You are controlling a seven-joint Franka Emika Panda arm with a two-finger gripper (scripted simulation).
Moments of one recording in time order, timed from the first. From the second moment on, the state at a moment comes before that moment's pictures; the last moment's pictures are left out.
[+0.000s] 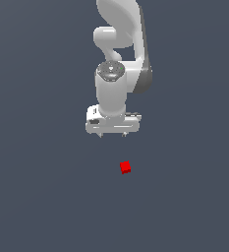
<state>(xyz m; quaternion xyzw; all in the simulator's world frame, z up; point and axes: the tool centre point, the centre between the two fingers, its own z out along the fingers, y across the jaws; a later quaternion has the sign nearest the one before) -0.003 -0.005 0.162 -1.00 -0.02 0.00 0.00</state>
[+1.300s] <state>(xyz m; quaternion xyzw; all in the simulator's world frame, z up) 0.058 0.035 0.058 -1.00 -0.08 0.00 0.00</state>
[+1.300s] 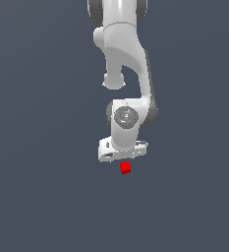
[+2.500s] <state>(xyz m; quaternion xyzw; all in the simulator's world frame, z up) 0.083 0.052 0.020 -0.99 -0.11 0.00 0.00</state>
